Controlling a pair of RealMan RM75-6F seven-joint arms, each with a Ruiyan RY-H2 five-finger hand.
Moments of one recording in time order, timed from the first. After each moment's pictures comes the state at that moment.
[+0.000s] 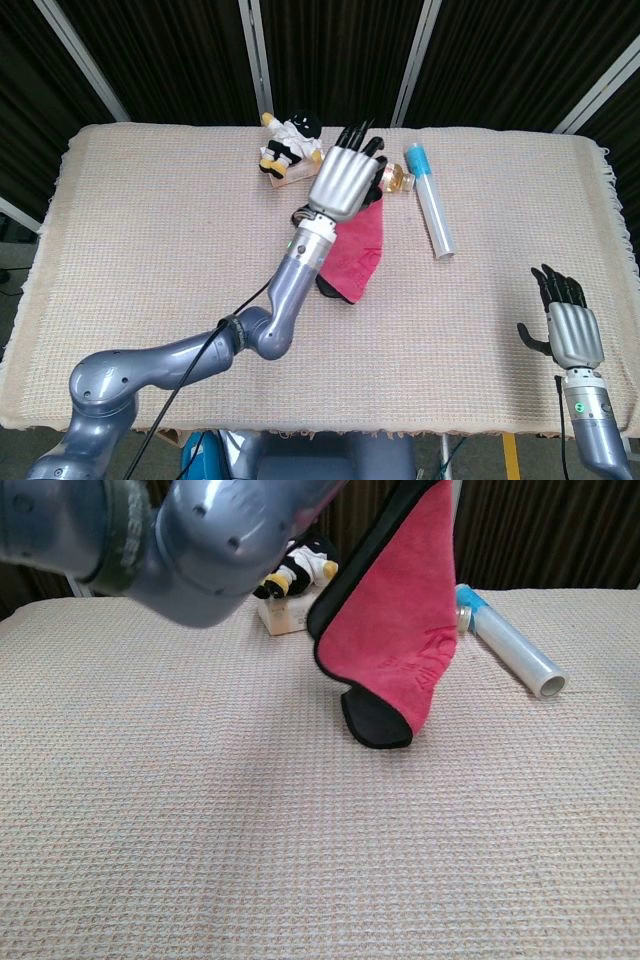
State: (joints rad) left arm -1.40 -1.94 -0.76 -0.98 1.03 0.94 0.64; right arm 0.20 -1.24 0.15 -1.53 -1.30 1.25 -0.02
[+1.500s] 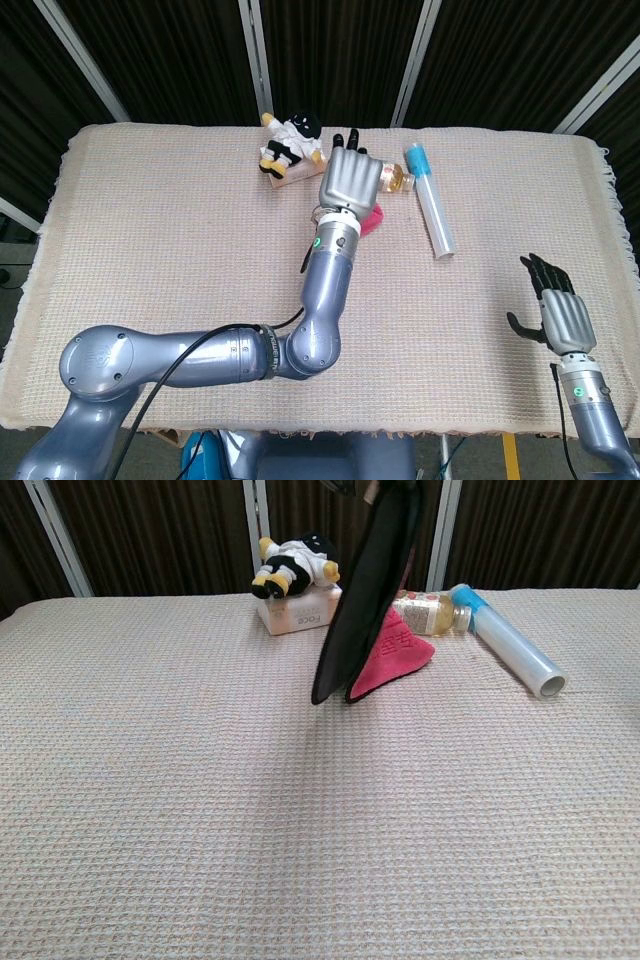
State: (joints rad) left arm -1.65 -1.75 -0.80 -1.26 0.04 1.18 1.54; right arm 0.26 -1.20 0.17 -1.55 -1.29 1.17 0.13
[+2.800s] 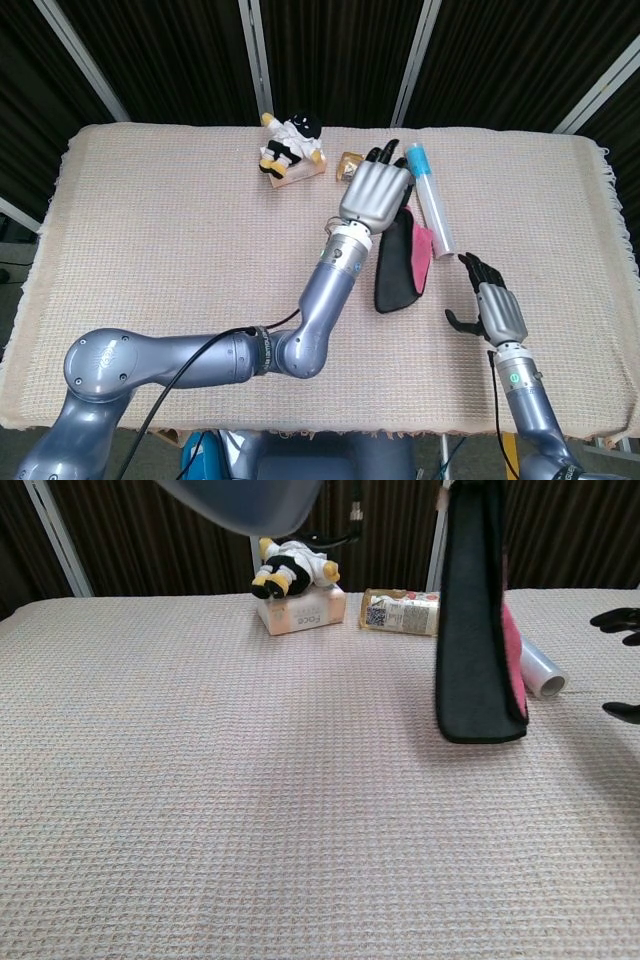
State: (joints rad) left arm -1.57 -1.76 -0.66 -1.26 0.32 1.02 0.88; right arm 0.37 -1.31 0.22 -1.77 -1.07 1.14 -0.08
